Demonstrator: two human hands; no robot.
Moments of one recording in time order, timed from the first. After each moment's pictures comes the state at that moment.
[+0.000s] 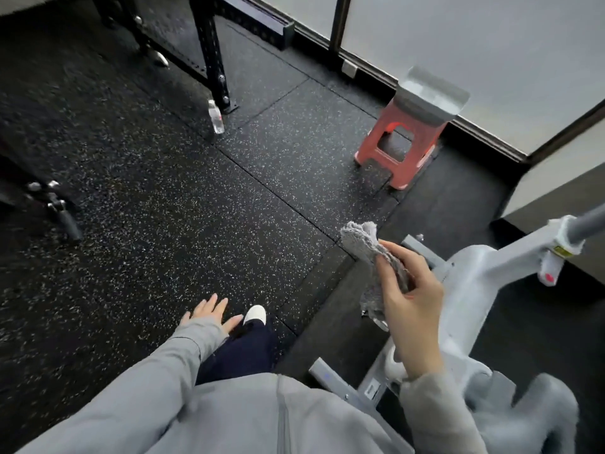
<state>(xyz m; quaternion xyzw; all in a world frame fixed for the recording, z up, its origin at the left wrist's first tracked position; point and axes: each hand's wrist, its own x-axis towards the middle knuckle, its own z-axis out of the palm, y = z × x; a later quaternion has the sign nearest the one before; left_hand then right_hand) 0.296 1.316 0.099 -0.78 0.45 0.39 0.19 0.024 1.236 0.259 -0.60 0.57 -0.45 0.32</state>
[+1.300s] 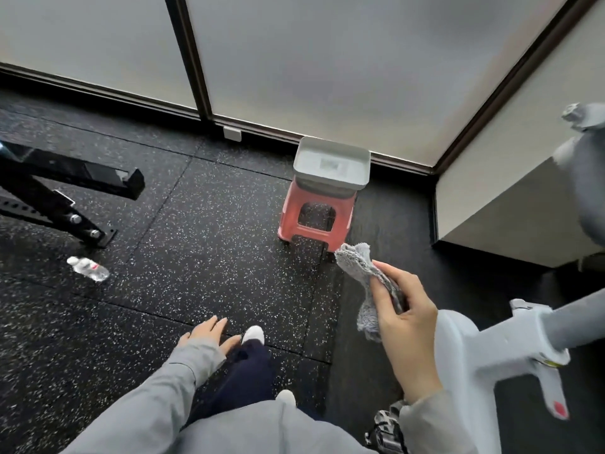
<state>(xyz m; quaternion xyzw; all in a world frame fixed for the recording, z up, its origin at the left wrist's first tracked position) 0.292 0.698 0.120 -0.65 0.65 0.31 0.25 0.012 0.751 0.290 -0.47 0.68 -0.52 0.24</state>
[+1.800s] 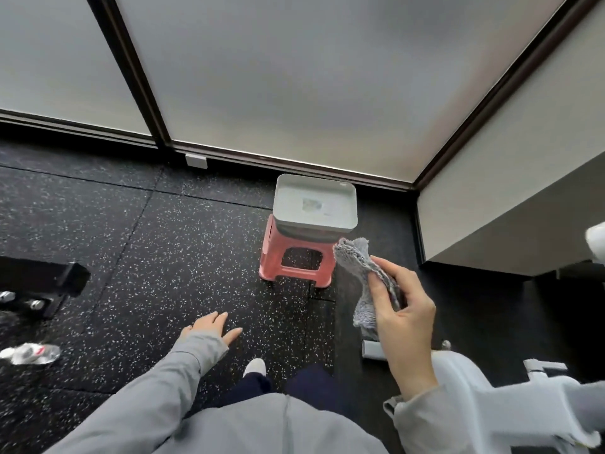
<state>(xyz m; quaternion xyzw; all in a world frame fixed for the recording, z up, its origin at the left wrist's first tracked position) 0.247 0.417 0.118 -0.59 0.68 0.31 0.29 -0.006 0.515 0.295 -0.43 0.71 -0.52 0.20</state>
